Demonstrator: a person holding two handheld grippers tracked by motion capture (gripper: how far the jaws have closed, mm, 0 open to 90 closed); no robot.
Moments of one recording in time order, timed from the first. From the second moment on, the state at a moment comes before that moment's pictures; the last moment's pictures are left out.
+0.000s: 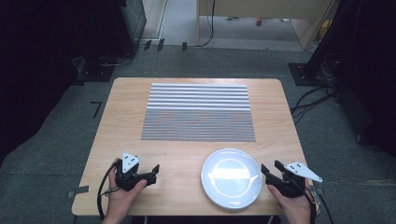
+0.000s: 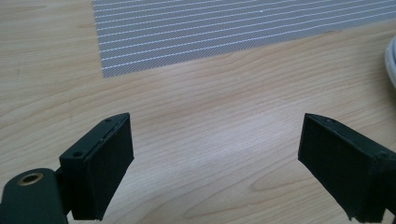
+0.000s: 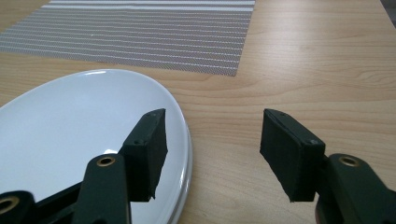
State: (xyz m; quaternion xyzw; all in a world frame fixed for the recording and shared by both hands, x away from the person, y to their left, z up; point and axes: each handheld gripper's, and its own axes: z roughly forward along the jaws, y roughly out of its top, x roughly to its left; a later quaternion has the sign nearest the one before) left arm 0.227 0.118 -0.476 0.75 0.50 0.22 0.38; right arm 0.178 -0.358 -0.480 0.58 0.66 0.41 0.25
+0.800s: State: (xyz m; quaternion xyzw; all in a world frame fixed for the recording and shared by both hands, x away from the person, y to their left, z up) left arm 0.229 0.065 -0.471 0.76 0.47 0.18 0.40; right arm 0.178 -0.355 -0.484 0.57 0.66 0.43 0.22
